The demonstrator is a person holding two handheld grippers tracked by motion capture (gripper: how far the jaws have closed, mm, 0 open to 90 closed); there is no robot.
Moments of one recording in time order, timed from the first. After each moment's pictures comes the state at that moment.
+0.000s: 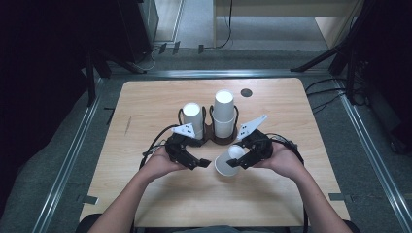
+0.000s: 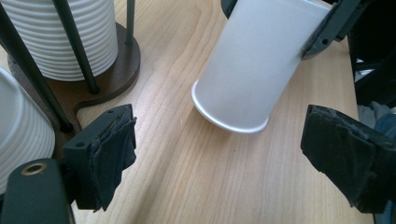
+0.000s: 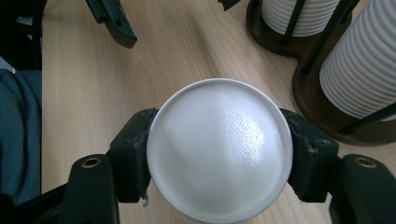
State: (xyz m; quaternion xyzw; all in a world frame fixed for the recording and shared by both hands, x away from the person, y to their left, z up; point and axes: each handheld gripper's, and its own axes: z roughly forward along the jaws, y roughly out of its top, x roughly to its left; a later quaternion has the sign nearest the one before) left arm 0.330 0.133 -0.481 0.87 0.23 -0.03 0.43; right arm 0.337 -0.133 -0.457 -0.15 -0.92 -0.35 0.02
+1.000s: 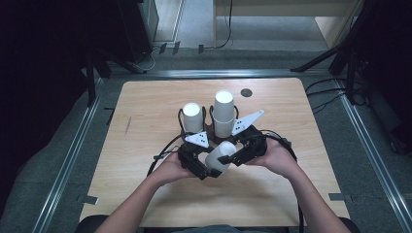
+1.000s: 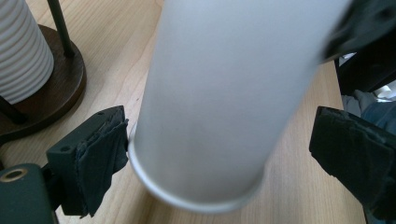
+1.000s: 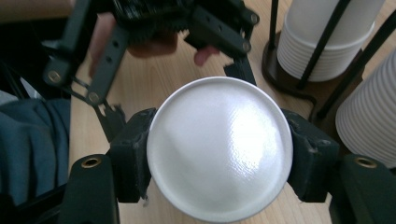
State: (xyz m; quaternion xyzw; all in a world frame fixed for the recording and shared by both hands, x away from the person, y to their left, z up) left arm 0.318 0.098 -0.494 0.88 0.18 -0.05 0.43; right arm 0.334 -0.116 -0.436 -0.14 -0.90 -0.40 0.05
